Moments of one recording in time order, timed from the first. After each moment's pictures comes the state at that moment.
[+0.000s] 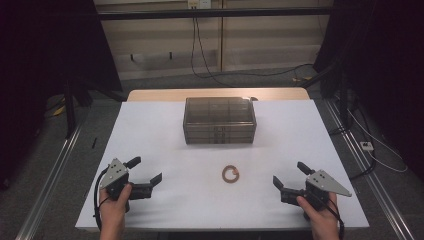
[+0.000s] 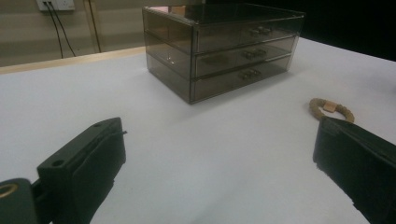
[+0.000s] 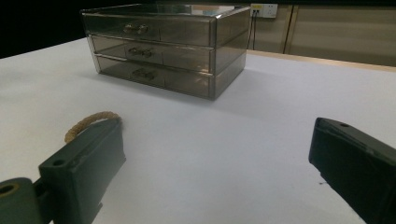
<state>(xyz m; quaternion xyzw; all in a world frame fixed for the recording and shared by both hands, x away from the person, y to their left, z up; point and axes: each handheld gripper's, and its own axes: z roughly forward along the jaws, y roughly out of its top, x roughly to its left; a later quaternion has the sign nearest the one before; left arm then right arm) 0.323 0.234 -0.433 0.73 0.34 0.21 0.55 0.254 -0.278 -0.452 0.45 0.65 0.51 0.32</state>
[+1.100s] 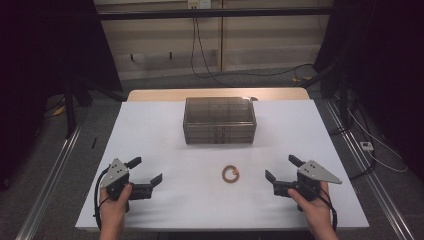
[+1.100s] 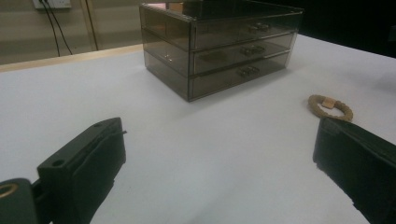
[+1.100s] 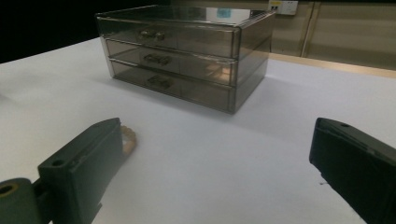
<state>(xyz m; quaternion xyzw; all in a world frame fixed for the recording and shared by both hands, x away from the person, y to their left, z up) 0.323 0.233 -0.435 0.74 0.34 0.21 0.55 0.279 -0.261 -0.441 0.44 0.68 0.52 0.29</state>
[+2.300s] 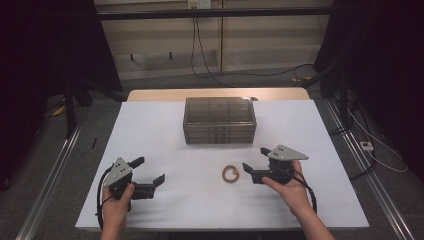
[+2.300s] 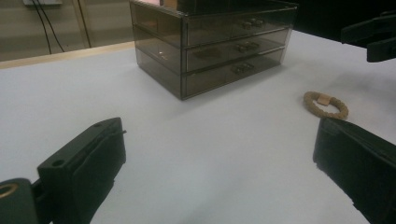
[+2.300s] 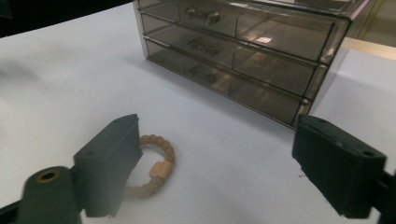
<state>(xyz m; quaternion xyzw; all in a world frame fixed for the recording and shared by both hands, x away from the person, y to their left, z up) 0.326 0.228 -0.436 0.74 0.33 0.20 0.55 0.325 -0.213 -0.433 0.40 0.75 0.48 0.22</state>
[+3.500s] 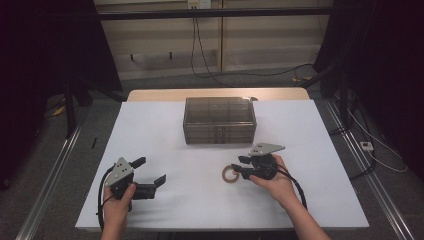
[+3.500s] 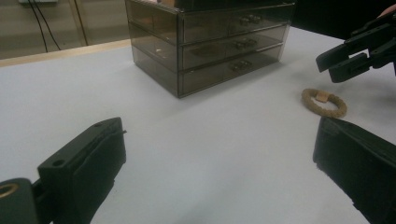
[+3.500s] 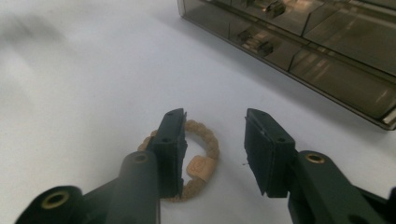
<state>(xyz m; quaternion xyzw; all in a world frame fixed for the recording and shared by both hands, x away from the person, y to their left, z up) 0.327 0.226 -0.437 0.75 0.33 0.19 0.54 0.348 -0.180 -0.443 0.37 0.81 0.43 0.14</state>
